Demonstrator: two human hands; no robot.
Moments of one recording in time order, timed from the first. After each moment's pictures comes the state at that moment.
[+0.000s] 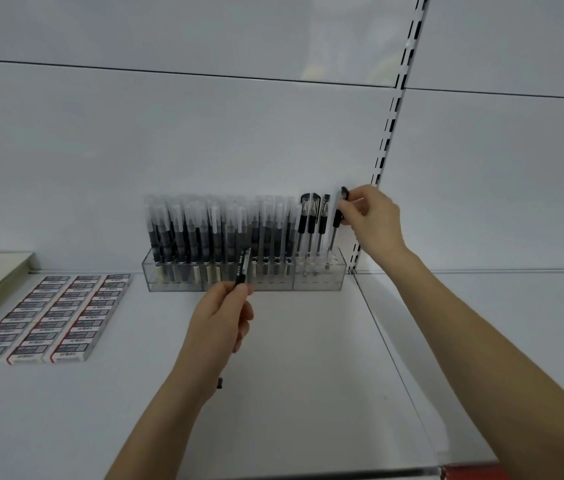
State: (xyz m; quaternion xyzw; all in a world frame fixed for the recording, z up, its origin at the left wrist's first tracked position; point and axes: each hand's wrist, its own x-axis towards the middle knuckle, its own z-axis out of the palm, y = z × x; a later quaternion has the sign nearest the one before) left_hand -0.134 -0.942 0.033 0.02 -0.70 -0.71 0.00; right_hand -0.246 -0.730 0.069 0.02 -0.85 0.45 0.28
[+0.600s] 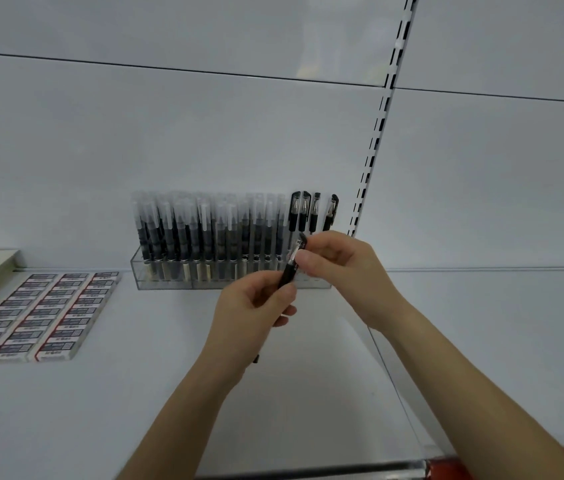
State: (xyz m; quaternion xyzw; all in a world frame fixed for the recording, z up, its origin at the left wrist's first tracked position) left_hand -0.133 -0.909 0.039 -0.09 -0.71 -0.70 0.02; right_hand -0.153 -0.765 0.068 0.15 -0.74 0.65 0.08
